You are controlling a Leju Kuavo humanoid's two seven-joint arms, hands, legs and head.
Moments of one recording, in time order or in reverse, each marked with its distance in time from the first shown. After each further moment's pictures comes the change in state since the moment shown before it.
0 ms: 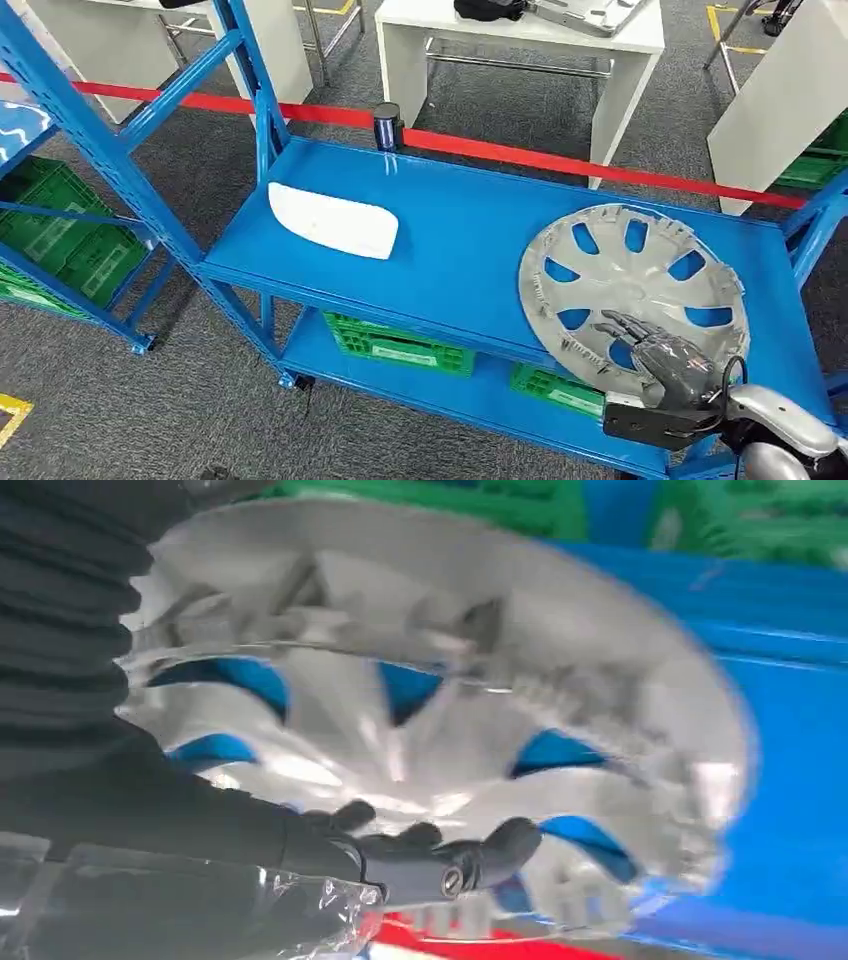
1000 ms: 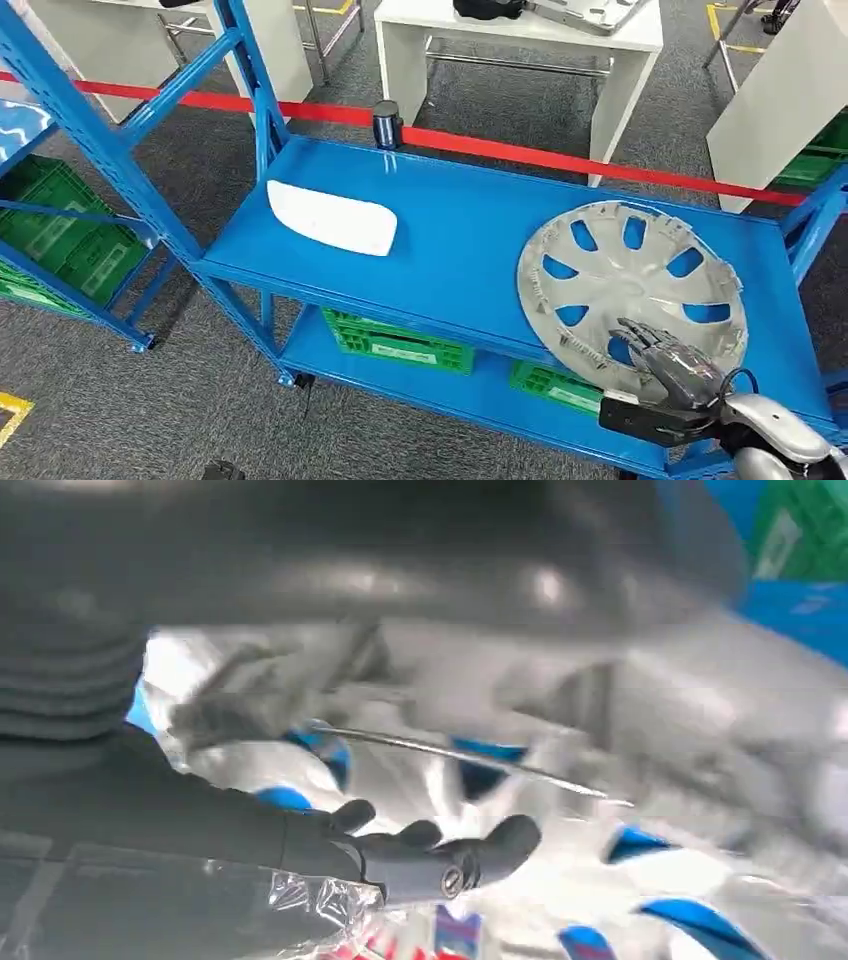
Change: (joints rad) left arm -0.004 0.012 -0.068 0.017 0.033 0.030 0.017; right arm 0.024 0.056 -0.049 0.065 0.095 0.010 0.042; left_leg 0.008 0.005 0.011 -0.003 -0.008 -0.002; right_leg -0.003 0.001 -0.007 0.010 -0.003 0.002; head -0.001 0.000
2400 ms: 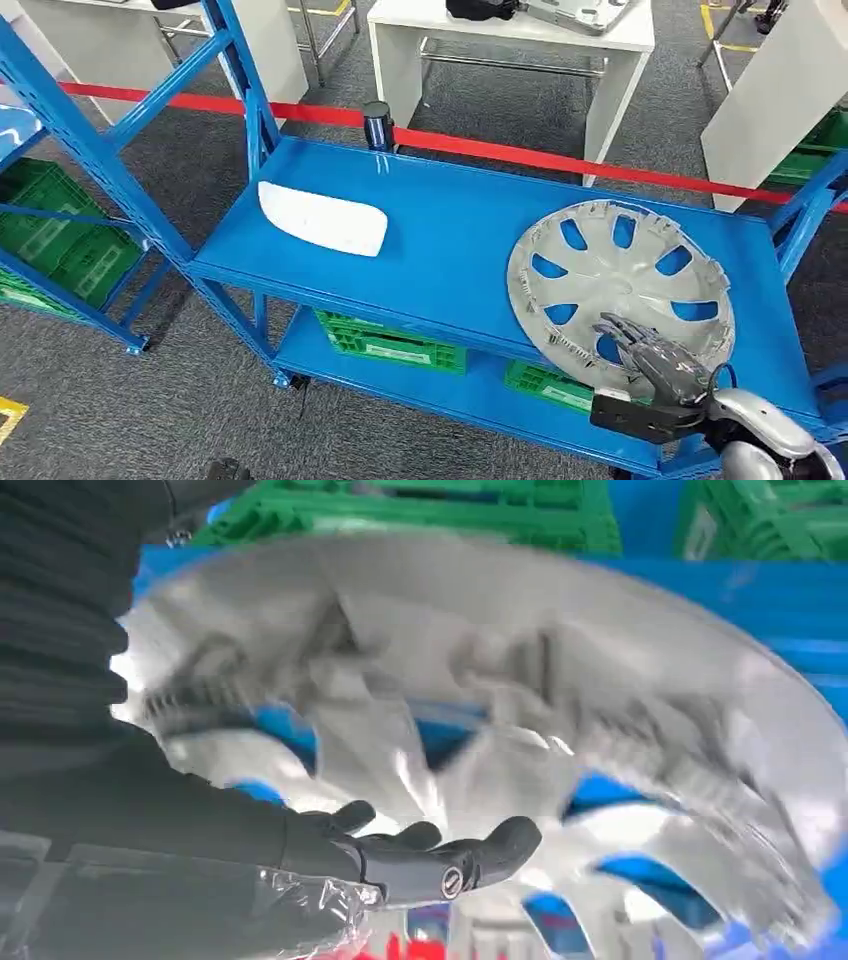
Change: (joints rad) left arm 0.000 0.014 -0.059 0.024 0.045 0.011 0.016; right arm -0.039 0.047 0.020 0.014 -0.036 -0.009 -0.055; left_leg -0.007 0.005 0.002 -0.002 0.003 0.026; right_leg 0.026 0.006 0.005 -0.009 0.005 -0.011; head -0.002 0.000
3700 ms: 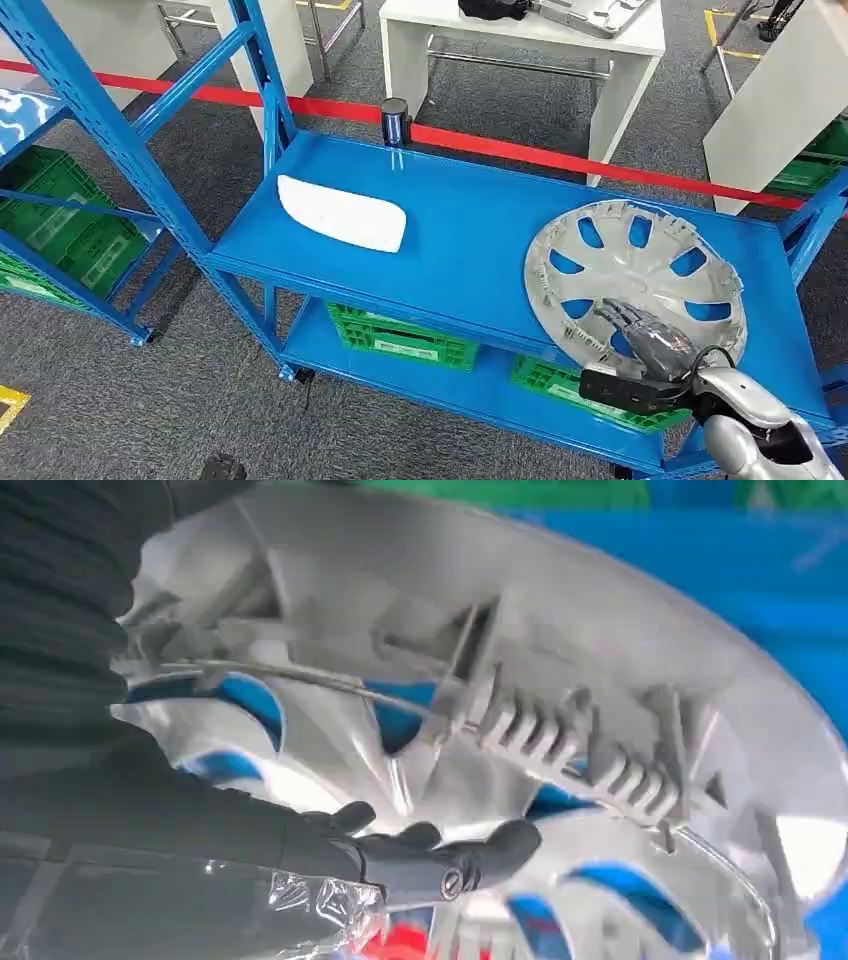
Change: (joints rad) left arm 0.003 0.008 -0.061 0.023 0.075 0.022 0.010; right arm -0.105 -0.013 0.094 0.142 0.034 -0.036 0.079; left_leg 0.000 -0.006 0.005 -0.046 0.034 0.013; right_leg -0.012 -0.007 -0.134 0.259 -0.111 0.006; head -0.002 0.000
